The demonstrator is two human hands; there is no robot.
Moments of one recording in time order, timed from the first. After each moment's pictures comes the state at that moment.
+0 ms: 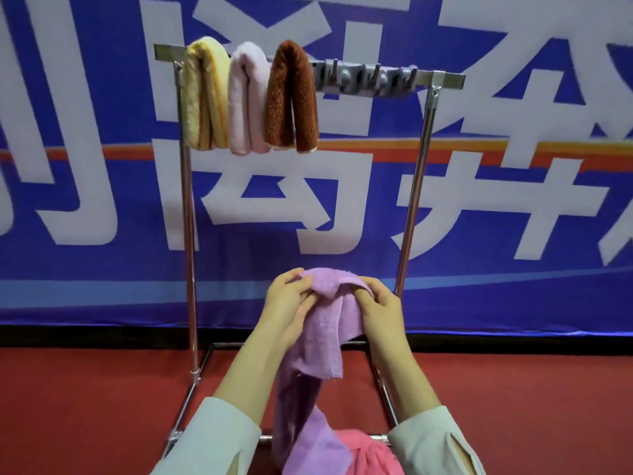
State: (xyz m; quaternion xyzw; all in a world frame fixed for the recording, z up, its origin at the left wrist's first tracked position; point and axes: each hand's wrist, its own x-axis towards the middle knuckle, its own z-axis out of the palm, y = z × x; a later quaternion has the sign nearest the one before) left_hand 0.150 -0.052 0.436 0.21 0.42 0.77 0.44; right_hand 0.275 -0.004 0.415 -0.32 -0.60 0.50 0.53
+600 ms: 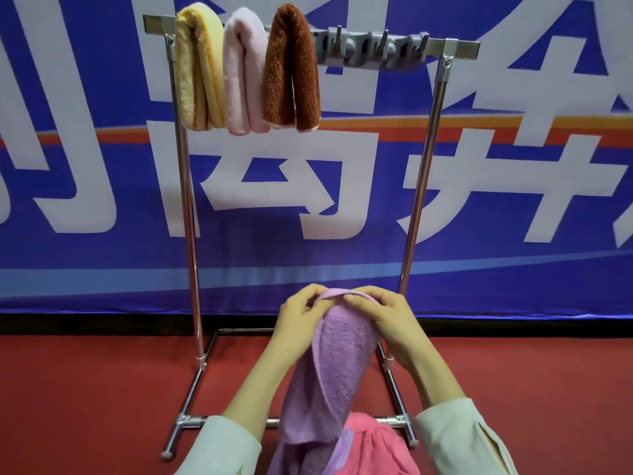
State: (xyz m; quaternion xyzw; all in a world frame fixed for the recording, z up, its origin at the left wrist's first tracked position) left_hand 0.148 -0.058 0.379 0.50 0.60 0.59 0.22; right_hand 0.291 0.012 0.393 -0.29 -0.65 0.58 0.40
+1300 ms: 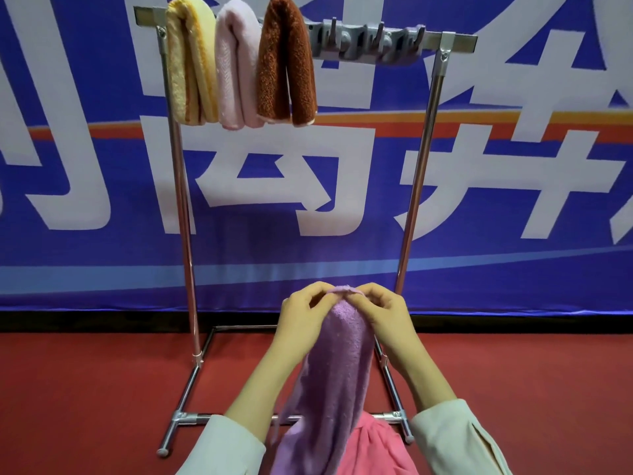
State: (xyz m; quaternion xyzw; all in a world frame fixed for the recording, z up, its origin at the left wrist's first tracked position) left_hand 0.165 -0.058 0.385 0.50 0.61 0.59 0.19; right_hand 0.291 0.015 0.379 -0.29 -0.65 0.54 0.45
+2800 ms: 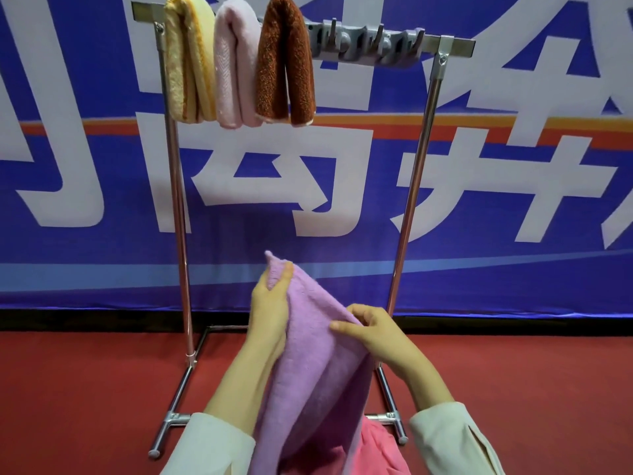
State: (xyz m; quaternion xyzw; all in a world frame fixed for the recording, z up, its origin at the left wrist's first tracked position) left_hand 0.145 -0.056 0.398 0.24 0.50 0.77 0.32; right_hand 0.299 0.016 0.372 -0.31 -0.75 0.51 0.28
